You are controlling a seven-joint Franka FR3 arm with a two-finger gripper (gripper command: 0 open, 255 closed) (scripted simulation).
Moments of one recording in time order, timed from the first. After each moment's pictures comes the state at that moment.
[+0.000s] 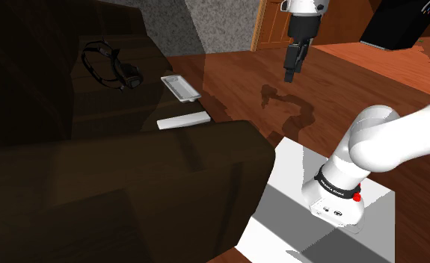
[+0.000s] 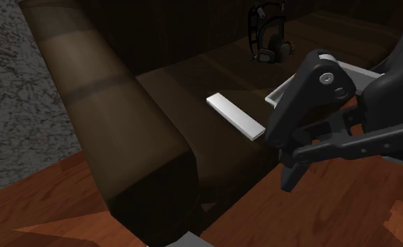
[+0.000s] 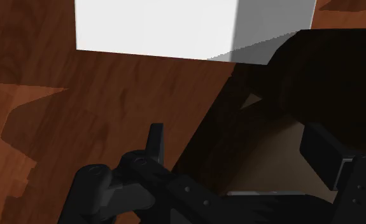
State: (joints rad) arm 0.01 -0.79 0.02 -2.38 0.01 1.45 -0.05
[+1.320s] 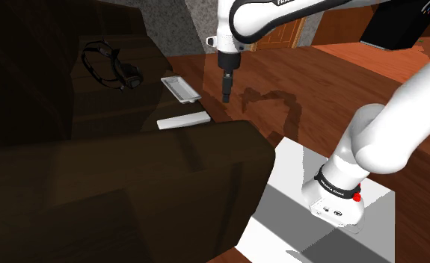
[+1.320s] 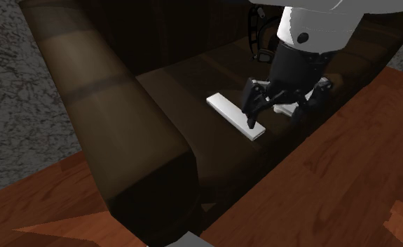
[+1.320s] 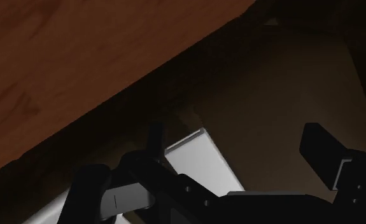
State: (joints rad) arm 0.14 -0.21 0.01 -2.26 0.01 1.97 -0.43
